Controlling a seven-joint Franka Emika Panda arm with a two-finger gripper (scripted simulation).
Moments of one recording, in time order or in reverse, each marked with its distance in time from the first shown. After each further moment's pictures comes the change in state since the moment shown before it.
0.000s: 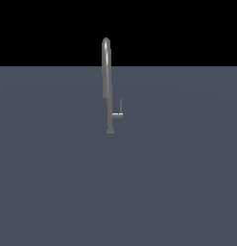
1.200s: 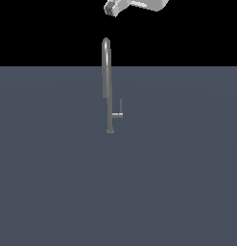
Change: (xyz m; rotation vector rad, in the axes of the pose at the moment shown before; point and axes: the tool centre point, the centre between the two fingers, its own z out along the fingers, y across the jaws) arm 0.151 -0.008 0.033 0.337 -0.328 0.333
